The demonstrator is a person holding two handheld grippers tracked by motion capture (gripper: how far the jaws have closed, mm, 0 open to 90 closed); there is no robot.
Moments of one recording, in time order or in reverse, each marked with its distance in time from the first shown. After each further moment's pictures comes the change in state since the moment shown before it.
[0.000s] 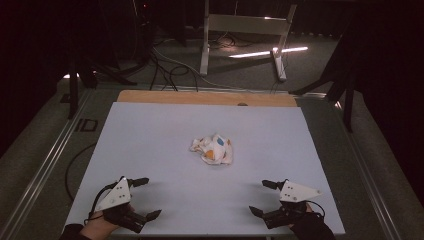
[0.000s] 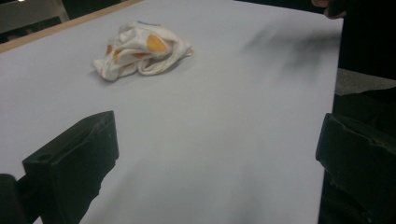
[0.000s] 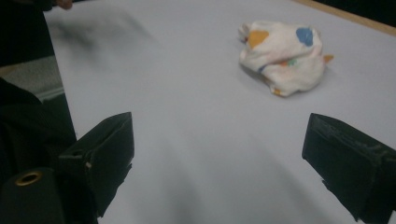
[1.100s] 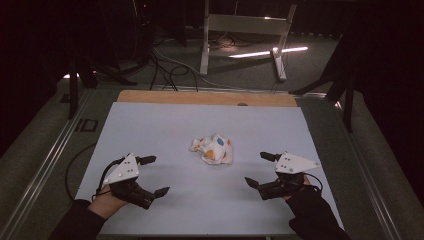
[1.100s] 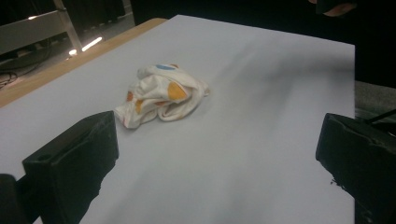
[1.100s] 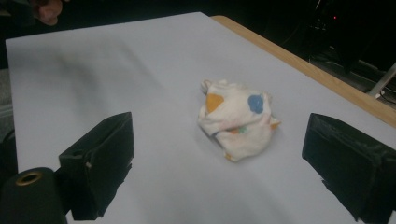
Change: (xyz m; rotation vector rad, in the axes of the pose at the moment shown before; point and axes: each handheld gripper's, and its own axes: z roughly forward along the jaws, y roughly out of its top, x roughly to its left) left arm 0.028 0.057 0.017 -0.017 0.013 0.019; right arm -0.029 0.070 0.008 -0.037 -0.076 -0.070
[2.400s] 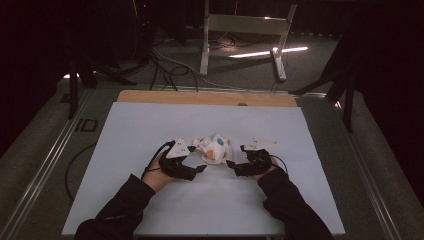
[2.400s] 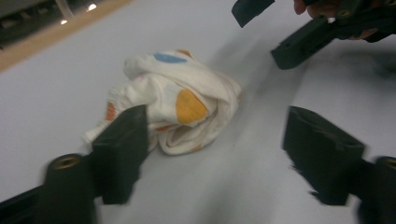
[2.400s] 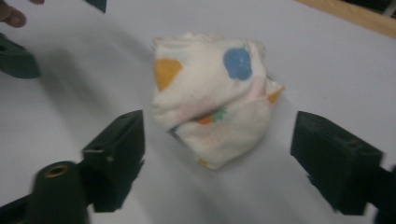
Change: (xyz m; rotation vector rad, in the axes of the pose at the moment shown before) left arm 0.023 0.006 0.134 0.143 0.014 -0.010; right arm -0.035 -0.030 0.109 0.180 -0.070 0.166
